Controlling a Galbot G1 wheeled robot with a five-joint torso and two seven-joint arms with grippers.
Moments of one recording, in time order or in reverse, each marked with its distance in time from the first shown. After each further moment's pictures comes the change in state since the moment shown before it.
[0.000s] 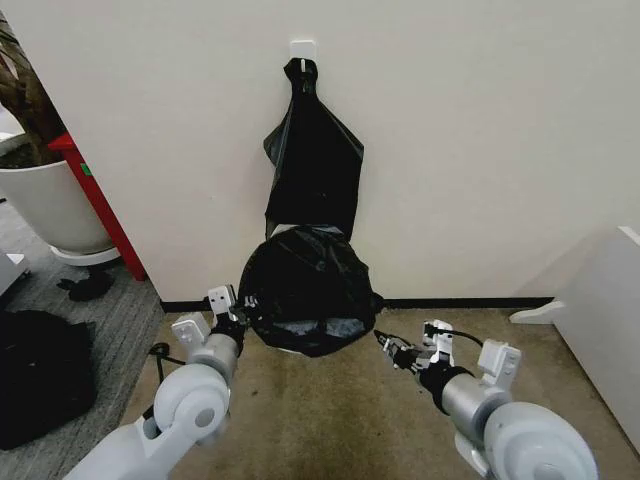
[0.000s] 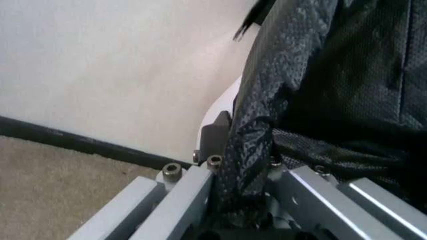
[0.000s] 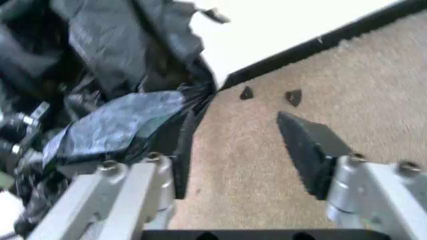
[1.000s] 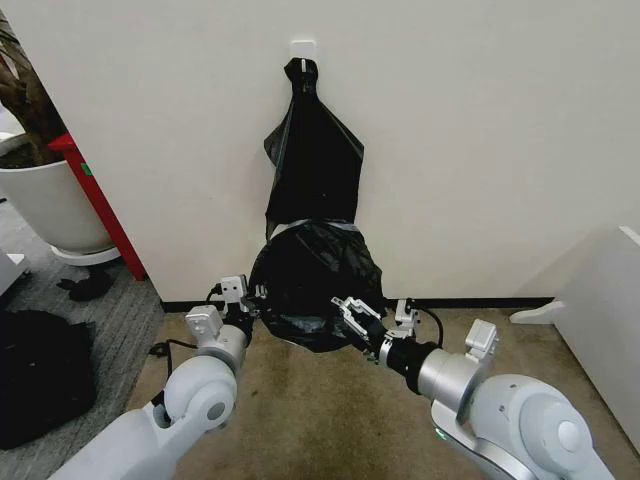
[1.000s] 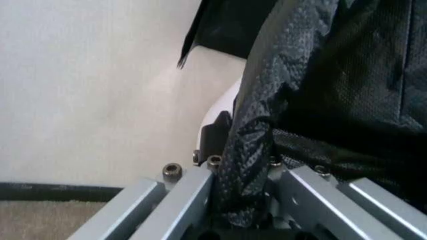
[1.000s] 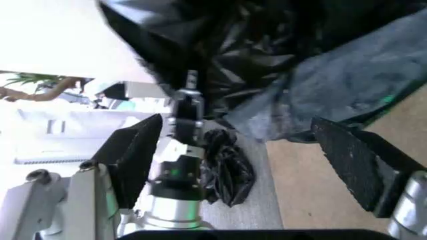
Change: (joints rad) left arm -0.078 0.041 0.100 0.018 0.117 -0.028 0.085; right arm 0.151 0.160 -0.062 -0.033 0.482 0.151 -0.013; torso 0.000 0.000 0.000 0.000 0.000
